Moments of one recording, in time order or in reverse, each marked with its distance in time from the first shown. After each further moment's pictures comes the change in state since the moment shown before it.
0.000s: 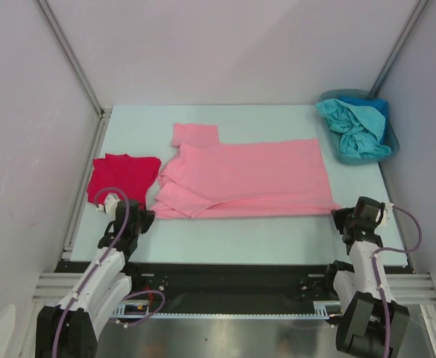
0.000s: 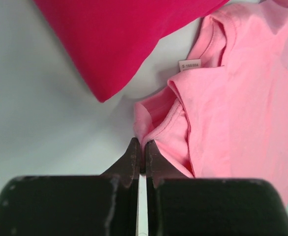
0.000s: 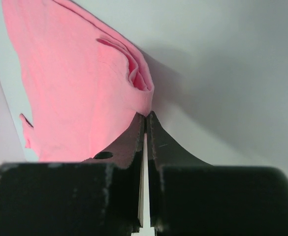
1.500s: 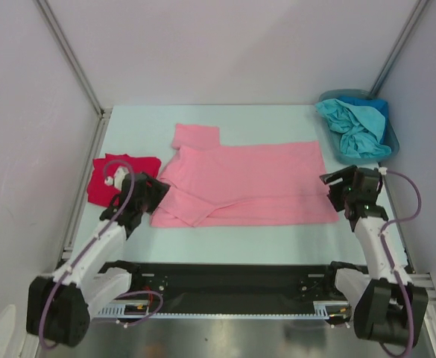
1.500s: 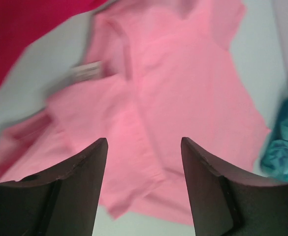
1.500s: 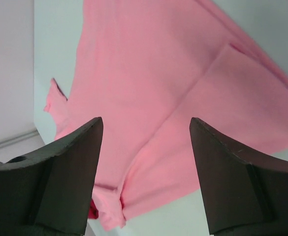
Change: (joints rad) left arm -0.115 0.157 0.267 -0.125 0.024 -0.029; right arm 0.146 0.117 0.269 -0.069 -0.065 -0.036
